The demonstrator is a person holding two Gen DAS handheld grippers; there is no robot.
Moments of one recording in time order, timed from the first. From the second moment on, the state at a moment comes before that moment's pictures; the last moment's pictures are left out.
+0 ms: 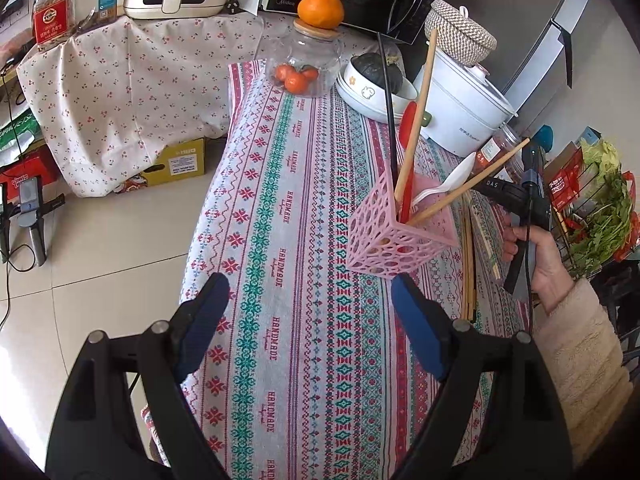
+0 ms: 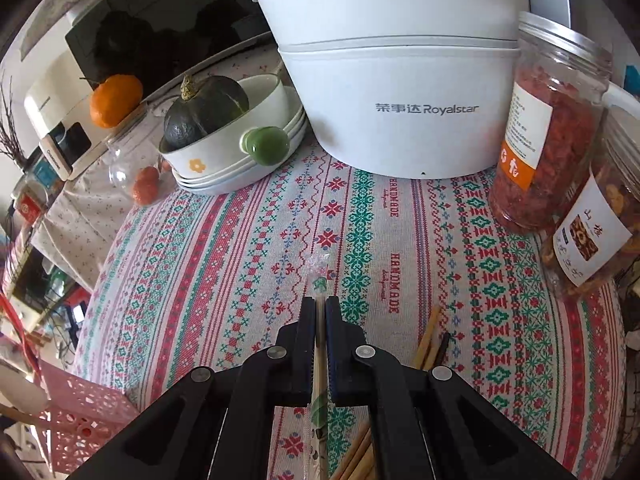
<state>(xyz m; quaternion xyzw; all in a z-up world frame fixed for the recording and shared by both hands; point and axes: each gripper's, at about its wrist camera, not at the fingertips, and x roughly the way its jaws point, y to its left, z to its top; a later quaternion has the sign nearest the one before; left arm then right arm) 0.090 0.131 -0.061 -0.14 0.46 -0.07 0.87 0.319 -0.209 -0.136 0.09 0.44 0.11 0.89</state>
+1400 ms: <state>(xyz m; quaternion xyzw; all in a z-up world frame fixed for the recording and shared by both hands) 0.071 0.127 -0.040 -0.15 0.42 -0.07 0.89 0.105 -0.093 -0.110 -0.10 0.49 0.15 0.85</state>
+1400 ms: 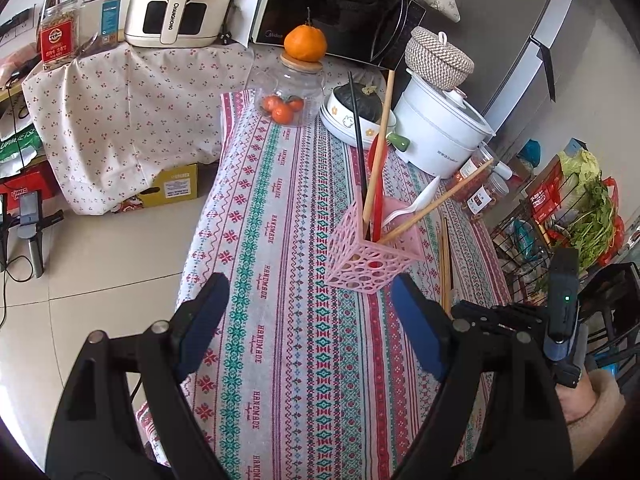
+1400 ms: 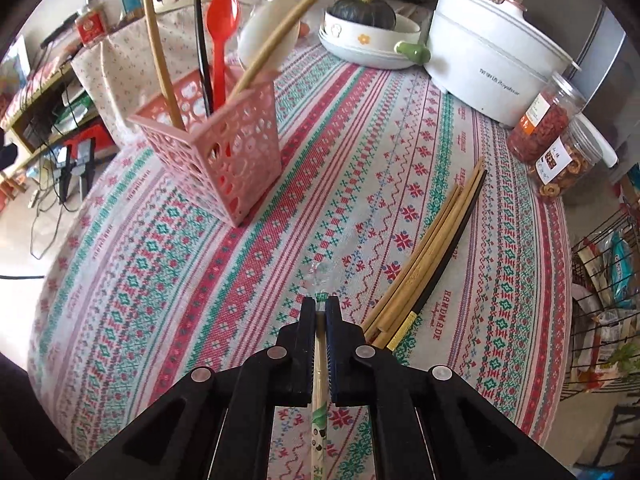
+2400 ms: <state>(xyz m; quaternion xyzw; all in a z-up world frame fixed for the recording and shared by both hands) 0.074 0.152 -0.040 -0.19 0.41 -0.05 0.89 0.141 -0.019 0.032 0.04 0.06 0.10 0.99</state>
